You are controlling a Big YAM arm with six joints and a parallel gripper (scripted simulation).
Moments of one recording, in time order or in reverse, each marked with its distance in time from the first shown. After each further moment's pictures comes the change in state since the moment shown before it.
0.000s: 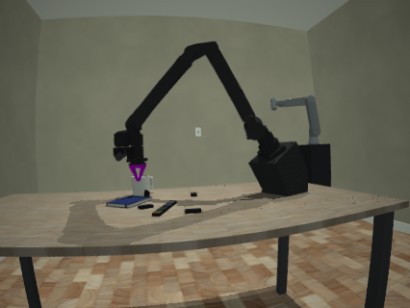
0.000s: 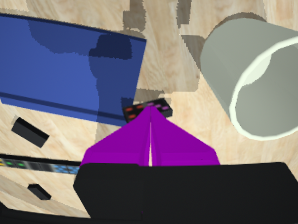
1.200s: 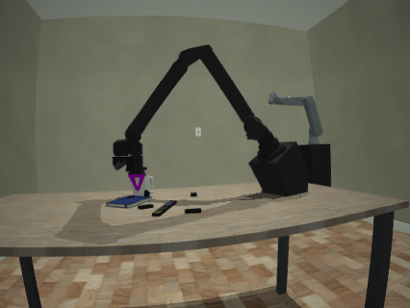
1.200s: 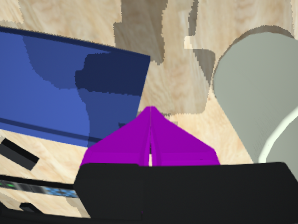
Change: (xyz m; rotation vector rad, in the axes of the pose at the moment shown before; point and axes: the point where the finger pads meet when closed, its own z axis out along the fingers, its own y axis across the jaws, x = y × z) arm -0.005 0.003 0.040 -0.001 -0.010 -0.007
